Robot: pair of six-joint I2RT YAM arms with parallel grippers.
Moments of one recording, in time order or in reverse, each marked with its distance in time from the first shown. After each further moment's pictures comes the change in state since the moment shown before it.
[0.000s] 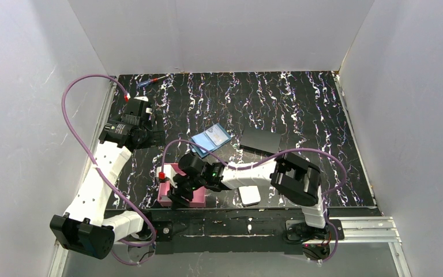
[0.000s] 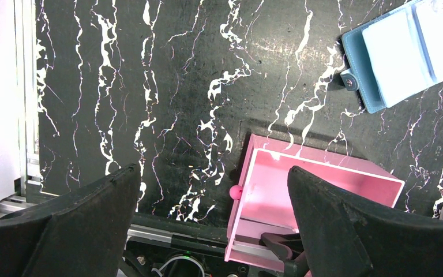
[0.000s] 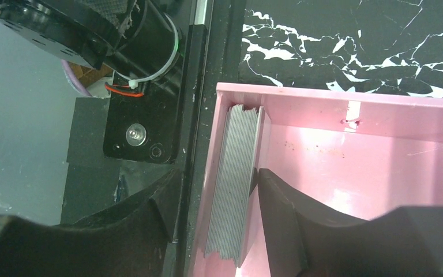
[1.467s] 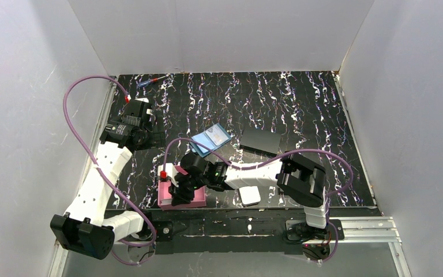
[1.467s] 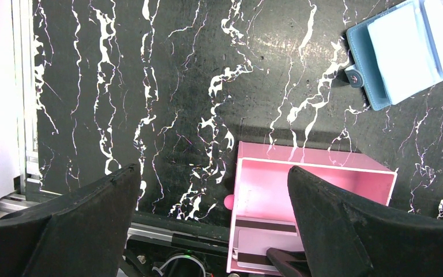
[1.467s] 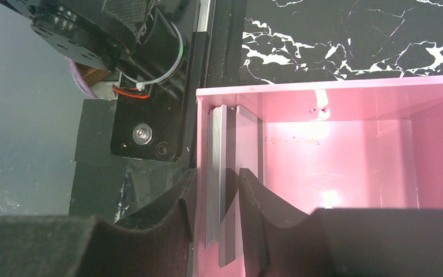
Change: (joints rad) left arm 0.000 -0.002 -0.019 0.003 0.000 0.000; right arm -0.002 -0.057 -0.028 -0.001 0.016 -0.003
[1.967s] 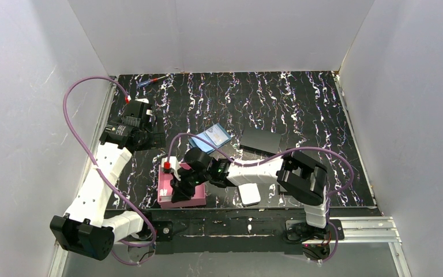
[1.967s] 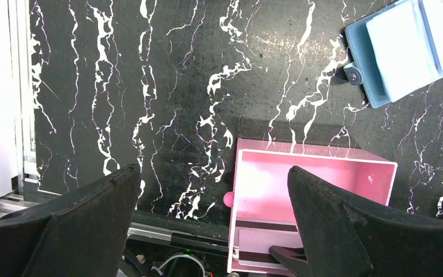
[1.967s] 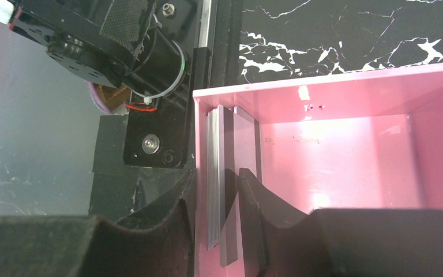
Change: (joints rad) left arm 0.000 -0.008 -0.007 0.000 0.006 0.000; right arm -0.044 -0.005 -0.029 0.079 -0.058 0.101
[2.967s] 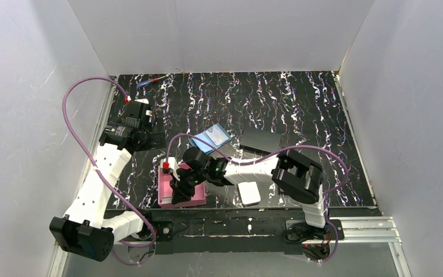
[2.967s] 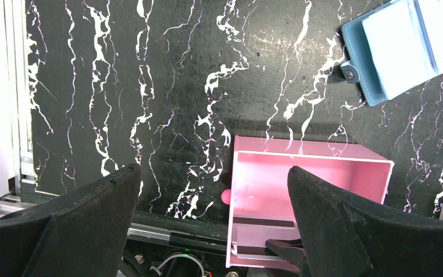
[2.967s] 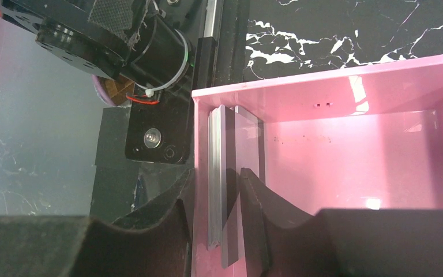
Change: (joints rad) left arm 0.000 -0.009 -0.003 0.000 0.010 0.000; right arm -0.010 0.045 0.032 -0.026 -0.064 0.007
